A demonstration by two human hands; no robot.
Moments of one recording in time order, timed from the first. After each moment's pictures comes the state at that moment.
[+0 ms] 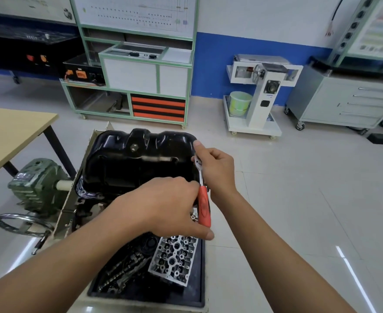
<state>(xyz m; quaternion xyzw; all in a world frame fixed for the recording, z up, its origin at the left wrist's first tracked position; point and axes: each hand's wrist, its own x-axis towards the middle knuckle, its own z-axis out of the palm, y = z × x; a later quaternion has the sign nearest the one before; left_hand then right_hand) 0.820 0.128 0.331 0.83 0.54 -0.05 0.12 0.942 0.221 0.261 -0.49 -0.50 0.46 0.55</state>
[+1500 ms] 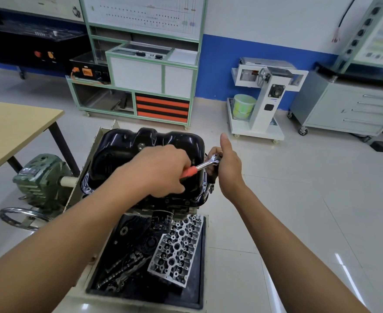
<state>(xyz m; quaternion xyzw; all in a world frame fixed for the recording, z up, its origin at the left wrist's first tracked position) 0.791 0.172 0.340 0.80 0.60 -0.01 0.05 0.954 0.240 0.264 -0.47 -0.53 0.50 0.50</state>
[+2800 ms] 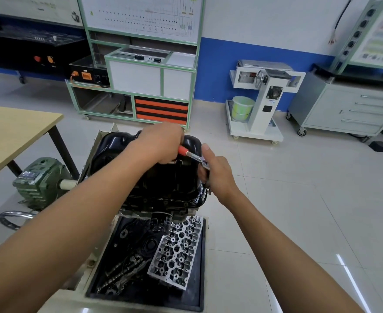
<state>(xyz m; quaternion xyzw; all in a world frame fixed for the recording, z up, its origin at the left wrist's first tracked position) 0.787 0.240 0.342 0.75 0.66 0.00 0.00 0.953 0.227 0.259 -0.43 -0.62 0.48 0.44</state>
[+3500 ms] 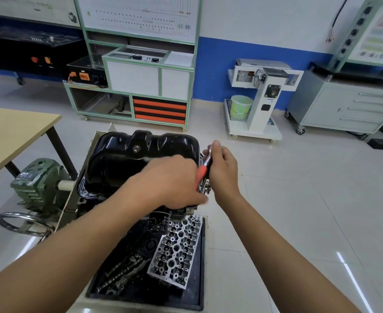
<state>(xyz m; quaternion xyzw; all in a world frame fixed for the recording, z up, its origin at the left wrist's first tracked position) 0.826 0.157 0.340 0.79 0.61 0.00 0.07 0.951 0.224 0.260 -0.51 -0.49 0.44 0.56</state>
